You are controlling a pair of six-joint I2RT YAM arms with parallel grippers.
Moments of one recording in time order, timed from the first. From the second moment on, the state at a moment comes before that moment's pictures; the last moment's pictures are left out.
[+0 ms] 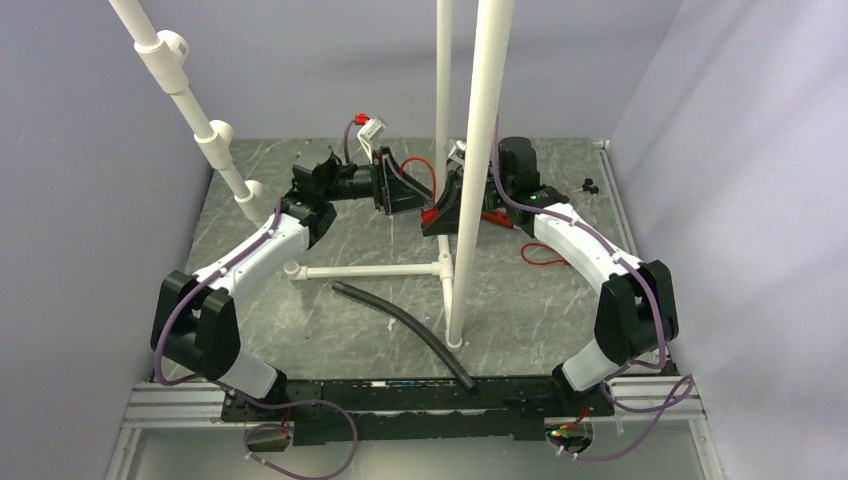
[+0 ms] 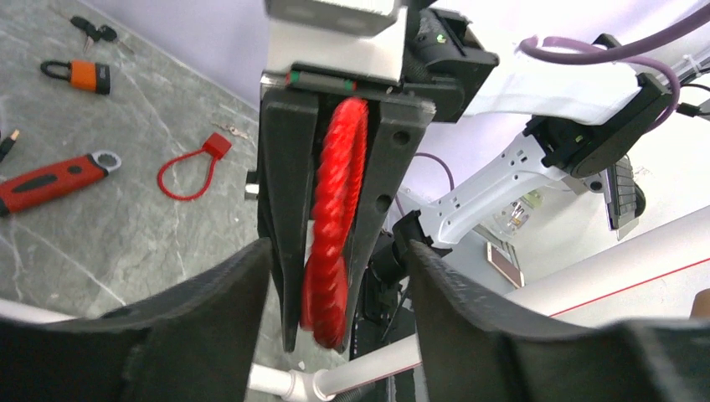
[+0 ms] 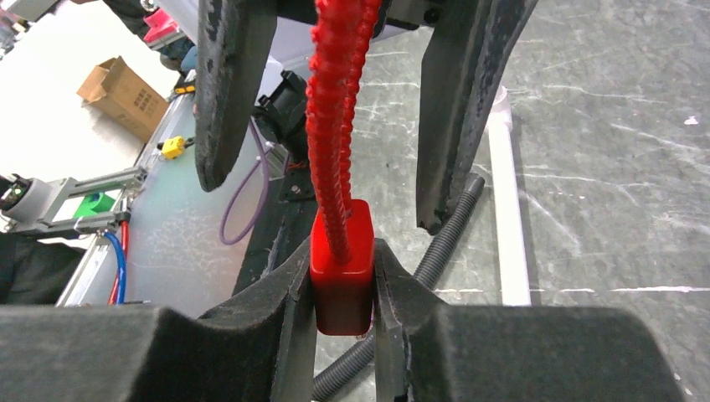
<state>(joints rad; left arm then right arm) -0.44 1.50 1.15 0.47 1.02 -0.72 0.40 1.56 1.22 -0.02 -1.37 0.05</state>
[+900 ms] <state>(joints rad) -0.44 1.51 1.17 0.47 1.06 -0.75 0.38 1.56 1.15 0.31 -1.38 0.44</state>
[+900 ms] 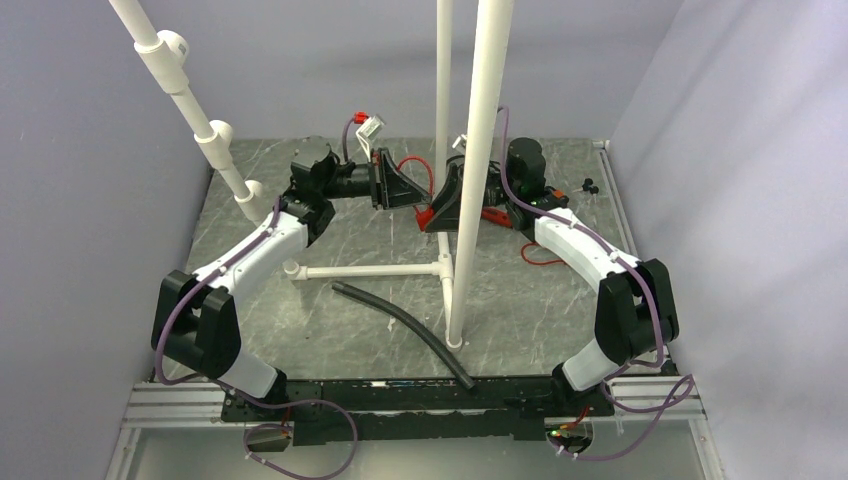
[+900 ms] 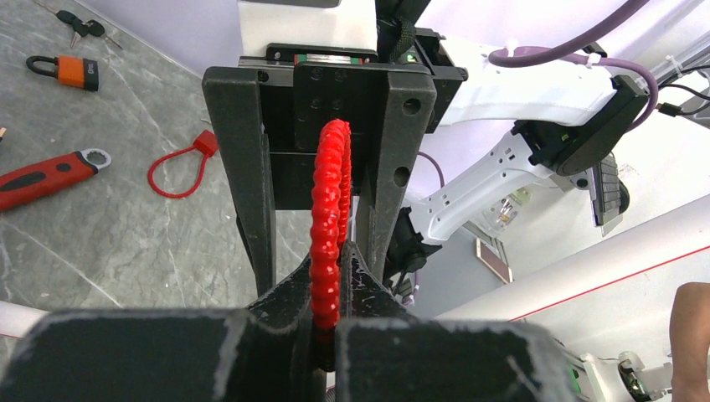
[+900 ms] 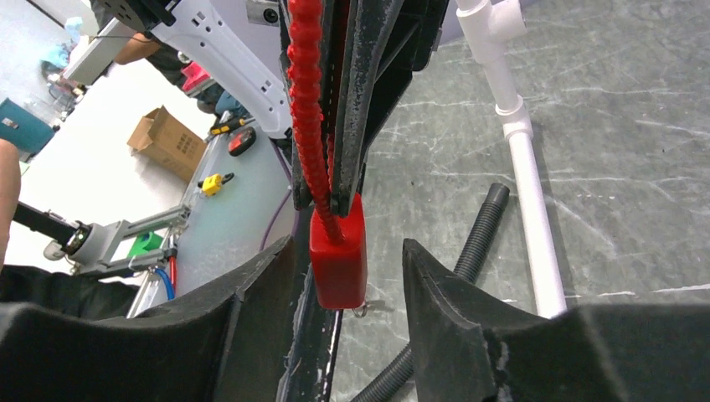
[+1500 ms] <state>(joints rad) -0.44 1.54 1.17 0.47 1.06 -0.77 0.39 1.56 1.13 0.42 -1.36 0.54</state>
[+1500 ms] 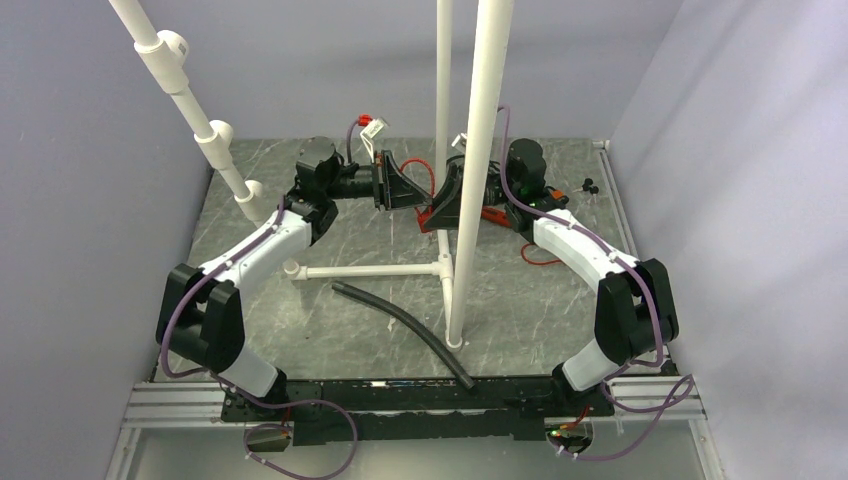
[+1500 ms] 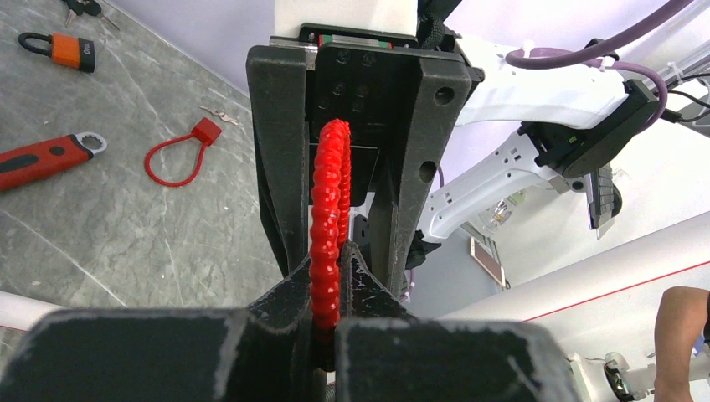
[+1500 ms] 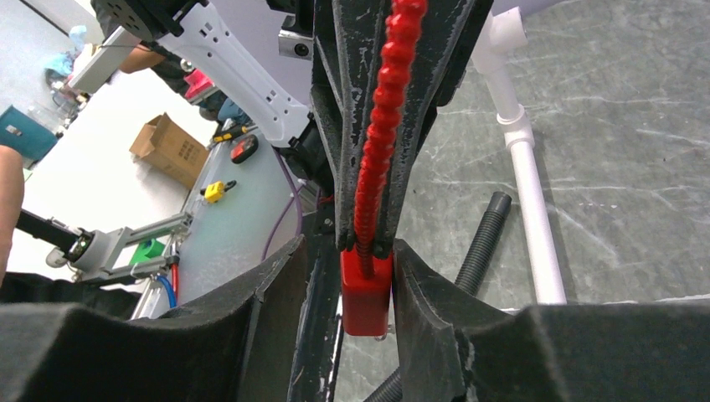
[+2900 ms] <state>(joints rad) -0.44 1.57 1.21 0.41 1.09 -0.75 0.39 1.57 1.15 0.32 -1.34 0.47</state>
